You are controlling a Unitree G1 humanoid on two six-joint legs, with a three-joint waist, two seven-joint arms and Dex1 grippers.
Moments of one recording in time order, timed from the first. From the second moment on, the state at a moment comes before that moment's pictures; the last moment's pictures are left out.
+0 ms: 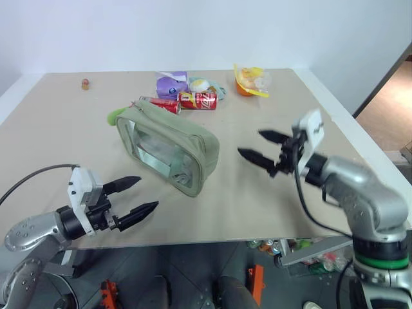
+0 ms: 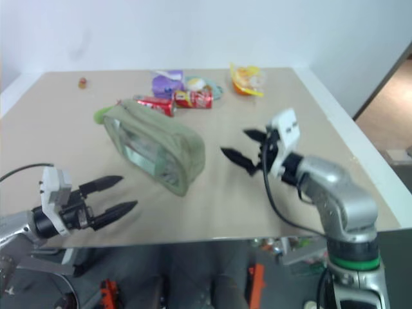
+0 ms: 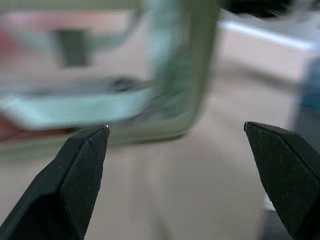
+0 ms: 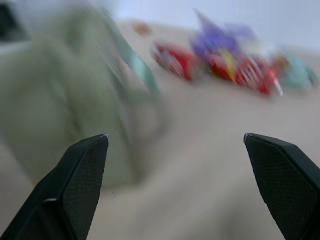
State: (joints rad) left arm 0.11 0.71 0.32 -0.58 -0.82 0.53 -0.84; right arm -0.55 -0.62 -0.13 -0.35 0.63 0.77 0.67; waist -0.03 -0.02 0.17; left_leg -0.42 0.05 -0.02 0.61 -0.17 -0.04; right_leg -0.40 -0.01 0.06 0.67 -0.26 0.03
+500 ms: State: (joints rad) left arm 0.01 0.80 0.28 -0.64 -0.96 0.65 -0.88; right arm -0.75 -0.51 0.11 -0.04 0.54 0.69 0.86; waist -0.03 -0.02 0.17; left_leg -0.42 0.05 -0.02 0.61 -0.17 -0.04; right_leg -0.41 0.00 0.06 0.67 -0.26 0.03
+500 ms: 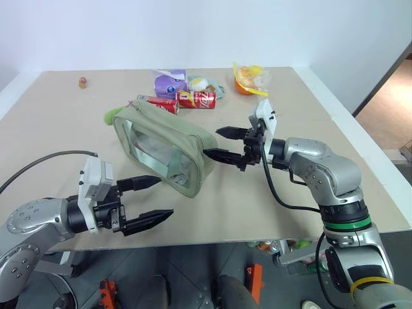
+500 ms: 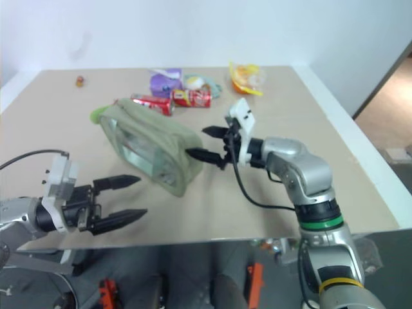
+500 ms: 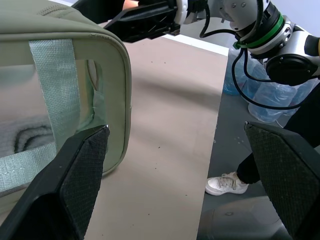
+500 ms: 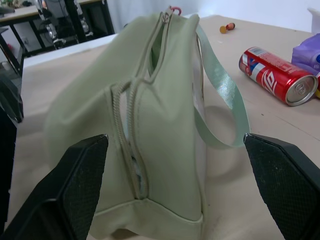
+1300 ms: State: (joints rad) left arm 0.00 0.77 0.25 -0.64 -0.92 0.63 -0.85; right arm -0.80 -0.60 0.12 0.03 0.50 0.64 1.05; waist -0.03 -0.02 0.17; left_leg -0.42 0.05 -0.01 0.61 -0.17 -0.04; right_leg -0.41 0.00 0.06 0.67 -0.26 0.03
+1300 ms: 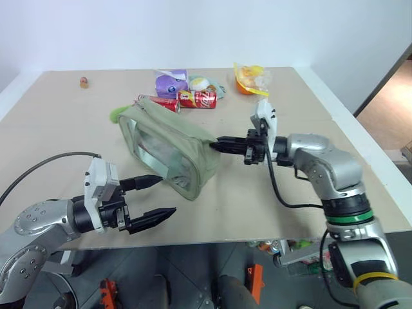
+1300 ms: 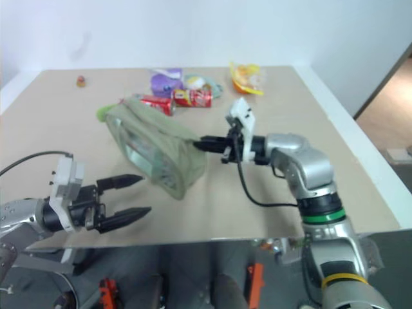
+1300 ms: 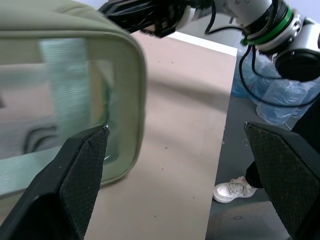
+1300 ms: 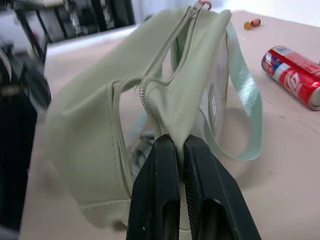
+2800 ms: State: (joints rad) left arm -0.14 0.79 0.17 -0.54 -0.84 0.59 -0.97; right arm -0.43 -0.59 -0.08 -0.51 0.59 0.83 0.60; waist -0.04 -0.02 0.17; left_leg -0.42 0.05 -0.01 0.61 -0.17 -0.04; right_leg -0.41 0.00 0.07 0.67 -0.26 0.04
